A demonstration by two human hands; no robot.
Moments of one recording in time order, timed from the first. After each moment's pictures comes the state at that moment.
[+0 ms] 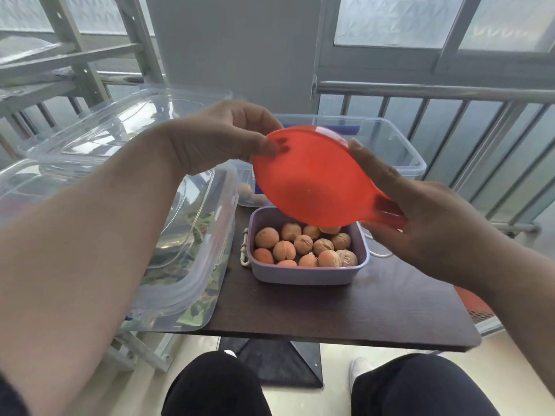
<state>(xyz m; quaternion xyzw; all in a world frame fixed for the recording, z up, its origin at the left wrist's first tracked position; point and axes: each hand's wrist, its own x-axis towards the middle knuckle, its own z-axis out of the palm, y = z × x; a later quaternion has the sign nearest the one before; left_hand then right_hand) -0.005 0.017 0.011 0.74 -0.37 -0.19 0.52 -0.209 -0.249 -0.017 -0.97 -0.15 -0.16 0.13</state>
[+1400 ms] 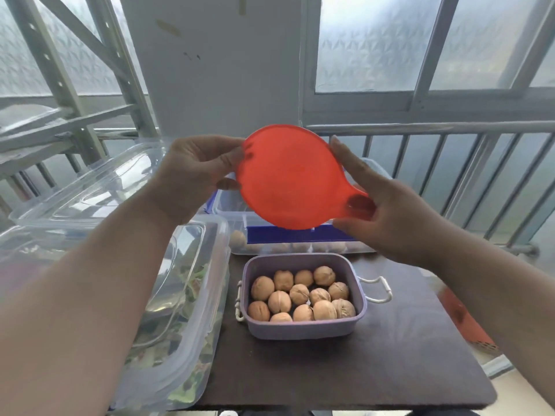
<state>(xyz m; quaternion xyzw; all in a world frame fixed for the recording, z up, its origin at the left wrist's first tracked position) 0.002 0.016 0.014 0.69 -0.30 0.02 0.65 -0.139 -0.264 0.000 -0.91 -0.14 -0.19 0.33</state>
